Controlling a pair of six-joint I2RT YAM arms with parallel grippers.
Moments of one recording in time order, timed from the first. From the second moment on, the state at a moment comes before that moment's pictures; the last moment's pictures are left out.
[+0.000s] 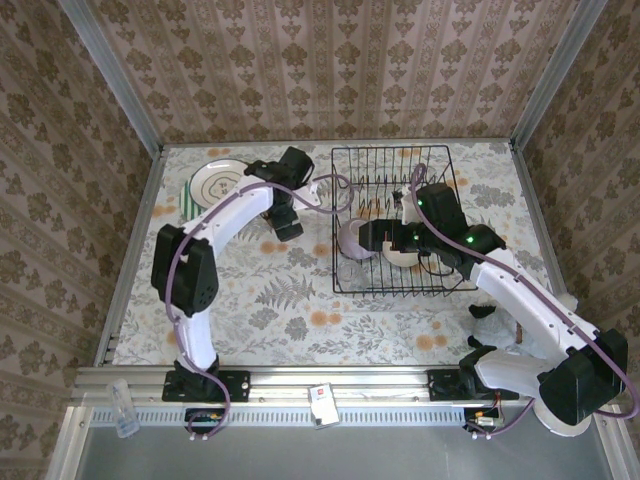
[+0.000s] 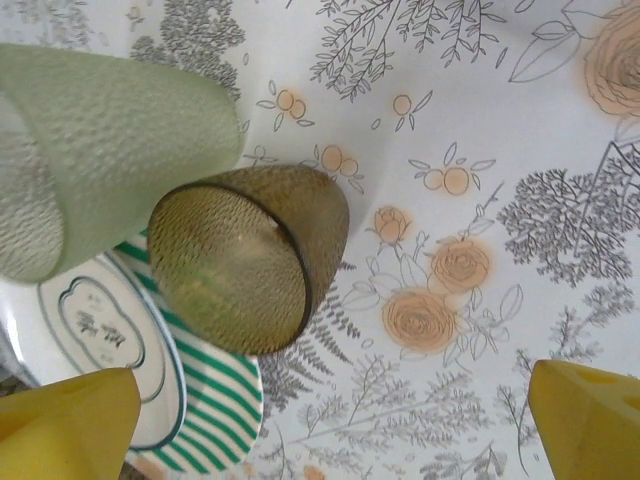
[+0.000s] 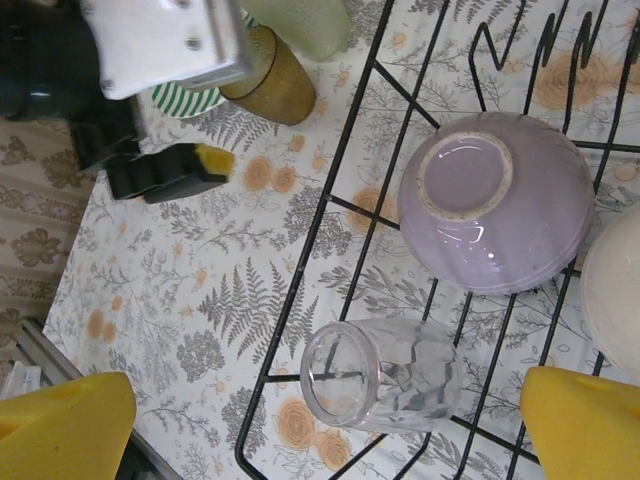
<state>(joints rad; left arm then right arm) -0.58 1.88 1.65 -1.03 -0.27 0.67 0.44 1.17 1.02 -0.57 -0.32 0.46</state>
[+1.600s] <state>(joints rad) -0.62 1.19 1.08 -0.51 -0.07 -0.05 0.59 1.50 1.12 -0.82 0.06 0.44</state>
